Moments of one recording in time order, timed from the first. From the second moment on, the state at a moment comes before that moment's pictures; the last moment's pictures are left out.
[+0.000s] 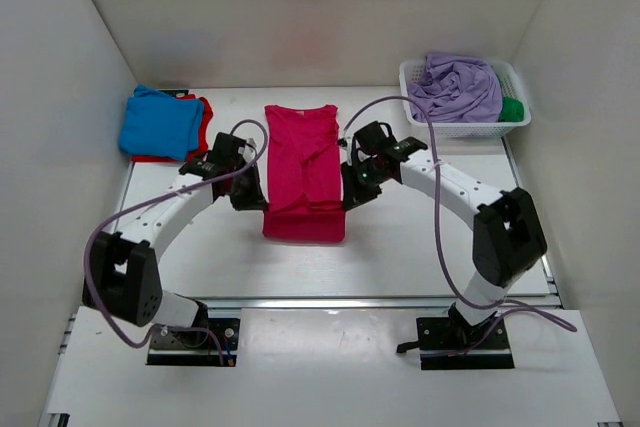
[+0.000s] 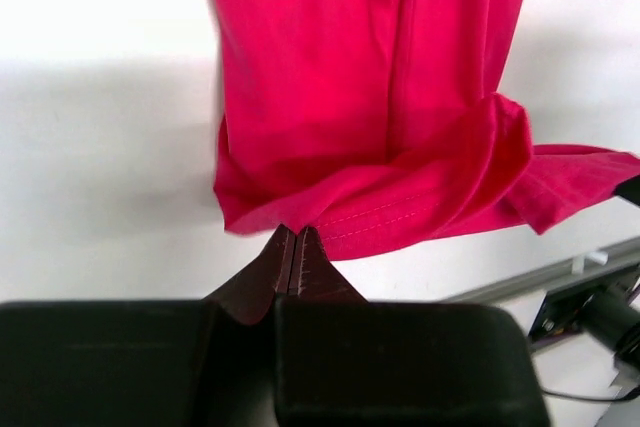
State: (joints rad) left arm -0.34 1.39 1.01 -0.66 0.20 -0.49; right arm 0.58 1.66 1.30 -0.72 -0.35 0.21
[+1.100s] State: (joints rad) left arm -0.20 1.85 1.28 -0.46 0.27 -0.46; right arm 0.47 2.15 1.79 -0.78 -0.38 0.09
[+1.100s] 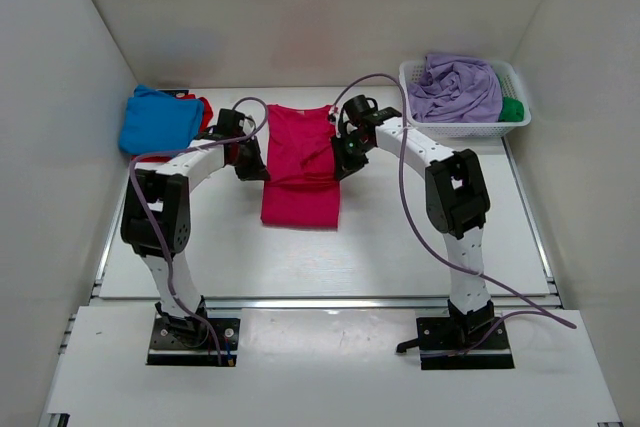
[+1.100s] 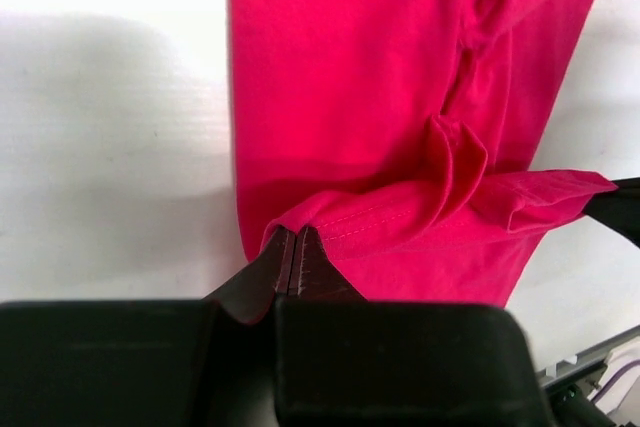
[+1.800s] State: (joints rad) left arm -0.10 1.97 1.35 -0.22 0.34 -0.64; right arm 0.41 2.24 1.90 -0.70 -0.35 0.14
